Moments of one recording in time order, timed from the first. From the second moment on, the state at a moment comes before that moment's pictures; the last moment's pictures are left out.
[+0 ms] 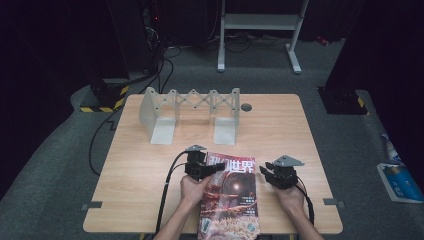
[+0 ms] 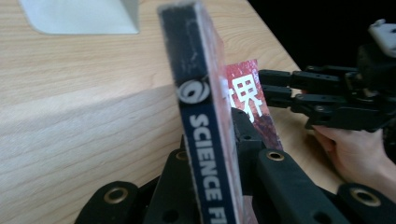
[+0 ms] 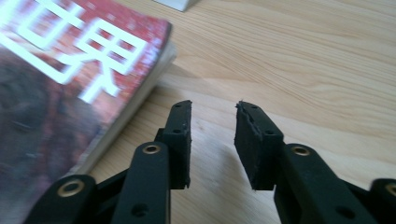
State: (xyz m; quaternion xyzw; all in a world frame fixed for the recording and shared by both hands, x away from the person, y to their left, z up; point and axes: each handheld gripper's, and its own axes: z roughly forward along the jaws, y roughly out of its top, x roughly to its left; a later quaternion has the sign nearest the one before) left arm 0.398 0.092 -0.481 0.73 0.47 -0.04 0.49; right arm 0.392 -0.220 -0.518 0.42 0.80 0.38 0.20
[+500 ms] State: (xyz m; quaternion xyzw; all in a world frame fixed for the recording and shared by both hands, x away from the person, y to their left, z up) left arm 0.390 0.085 -0.460 0.74 0.43 -0.04 0.51; right arm 0.385 -0.242 -0.530 0.45 0.78 0.37 0.24
